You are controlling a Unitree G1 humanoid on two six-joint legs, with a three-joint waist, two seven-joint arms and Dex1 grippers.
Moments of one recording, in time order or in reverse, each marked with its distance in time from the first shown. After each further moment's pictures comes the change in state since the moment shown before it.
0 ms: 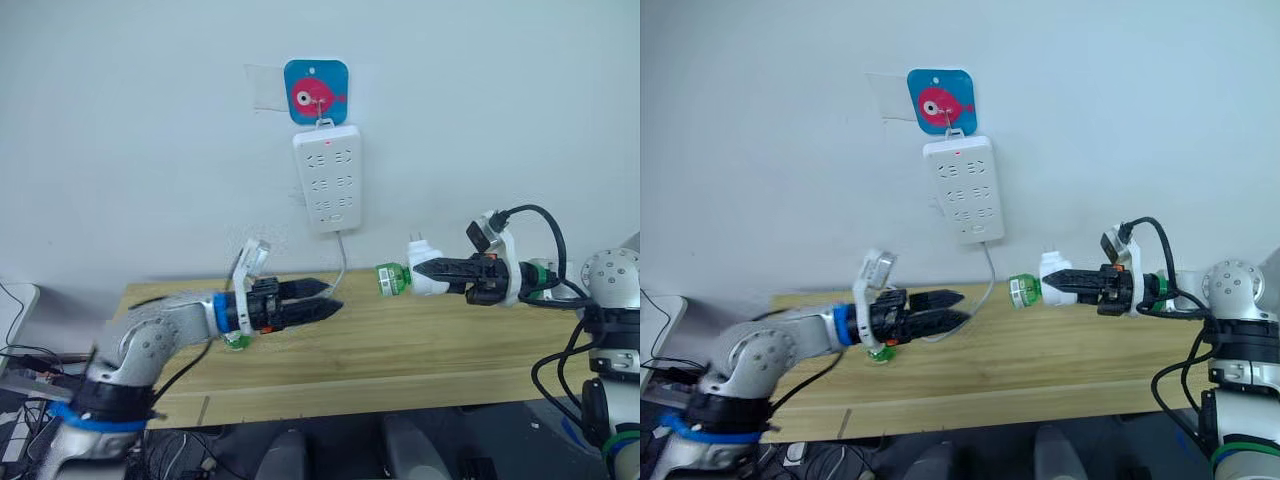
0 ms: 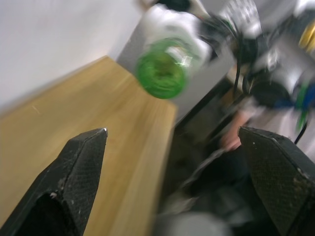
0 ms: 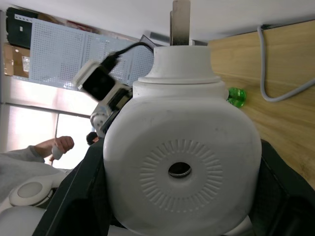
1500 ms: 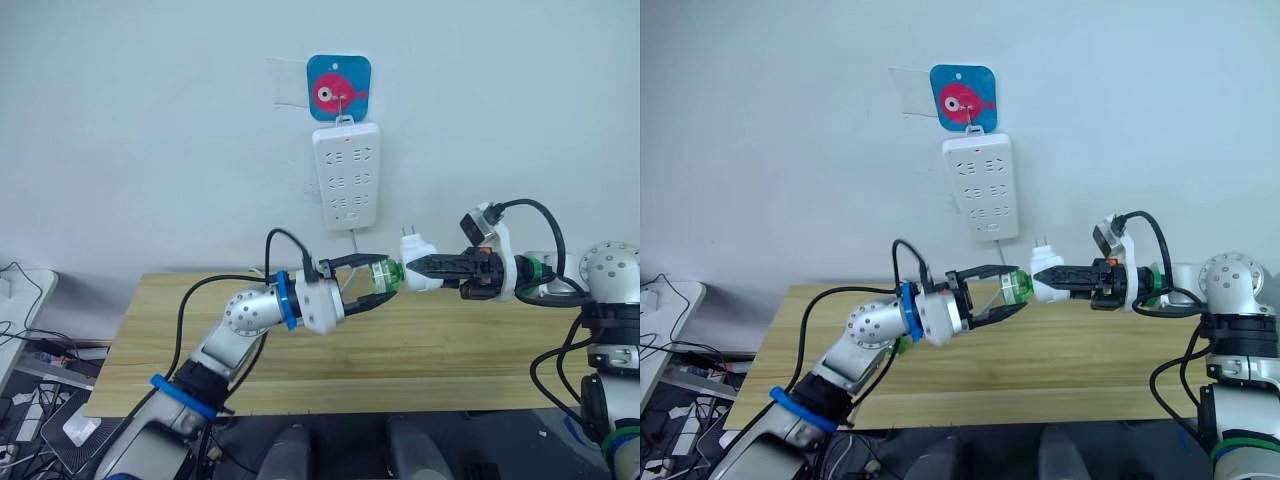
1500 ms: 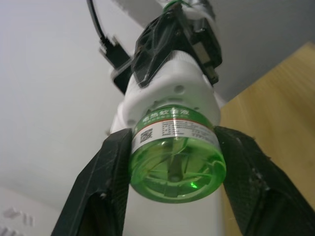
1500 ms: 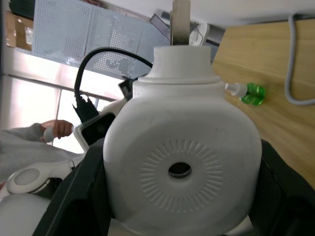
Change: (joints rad) left arm -0.139 -0.233 -0.321 0.285 0.250 -0.657 0.180; right arm -0.033 -0.019 0.052 -0.060 0.074 -0.047 -0.025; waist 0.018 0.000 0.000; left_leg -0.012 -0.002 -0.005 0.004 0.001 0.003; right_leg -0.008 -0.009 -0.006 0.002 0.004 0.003
